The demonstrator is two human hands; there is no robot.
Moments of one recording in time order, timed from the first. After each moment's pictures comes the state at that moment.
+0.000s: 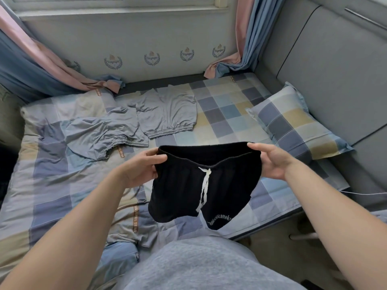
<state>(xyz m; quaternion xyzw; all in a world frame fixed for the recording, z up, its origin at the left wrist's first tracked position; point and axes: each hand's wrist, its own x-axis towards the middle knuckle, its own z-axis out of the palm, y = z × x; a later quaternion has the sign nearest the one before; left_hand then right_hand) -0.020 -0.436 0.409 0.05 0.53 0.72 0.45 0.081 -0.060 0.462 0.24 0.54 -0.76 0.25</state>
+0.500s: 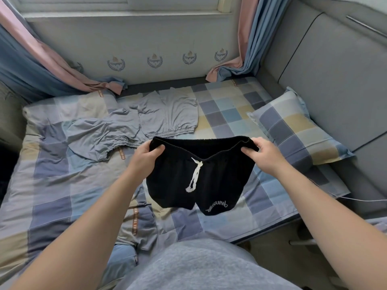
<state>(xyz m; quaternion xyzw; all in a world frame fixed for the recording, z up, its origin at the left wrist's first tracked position) -0.026 -0.418 0.408 -0.02 0.72 0.67 0.17 0.065 -0.074 0.456 0.15 0.91 -0.38 0.02</state>
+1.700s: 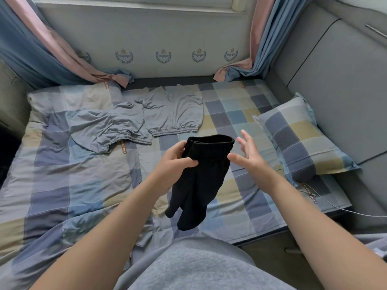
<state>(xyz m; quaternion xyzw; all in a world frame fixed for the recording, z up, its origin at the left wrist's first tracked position) 0.024 -0.366 0.461 0.05 0.63 0.73 0.26 0.065 -0.126 0.474 0.10 0.79 -0.59 0.12</state>
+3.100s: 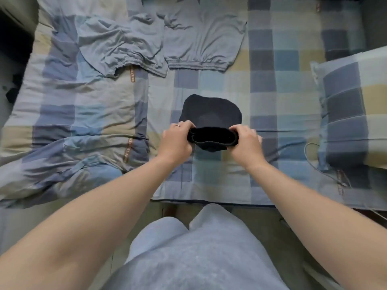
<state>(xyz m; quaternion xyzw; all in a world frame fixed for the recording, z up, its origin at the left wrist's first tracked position) 0.009 -0.259 0.305 0.01 0.96 0.28 0.09 0.003 -0.044 0.306 0.02 0.96 -0.27 0.12</state>
